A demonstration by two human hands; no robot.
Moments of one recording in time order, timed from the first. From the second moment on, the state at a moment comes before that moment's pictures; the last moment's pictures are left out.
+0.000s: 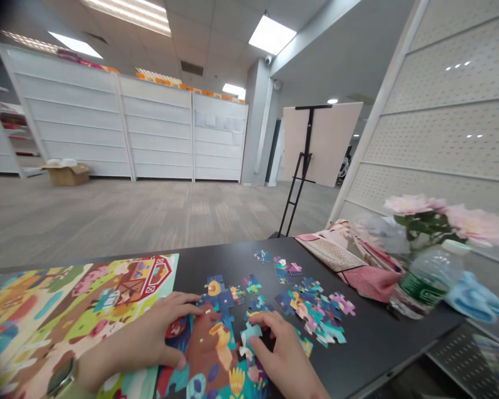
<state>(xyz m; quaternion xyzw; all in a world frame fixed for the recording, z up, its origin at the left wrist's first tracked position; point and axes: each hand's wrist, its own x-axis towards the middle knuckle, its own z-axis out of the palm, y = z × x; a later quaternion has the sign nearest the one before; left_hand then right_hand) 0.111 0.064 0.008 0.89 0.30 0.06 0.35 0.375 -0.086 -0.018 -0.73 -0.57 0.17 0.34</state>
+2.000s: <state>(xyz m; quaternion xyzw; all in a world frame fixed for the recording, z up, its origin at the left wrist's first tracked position) 0.112 0.069 -0.007 0.89 0.30 0.05 0.33 0.424 -0.137 -0.002 -0.70 -0.65 0.17 0.25</state>
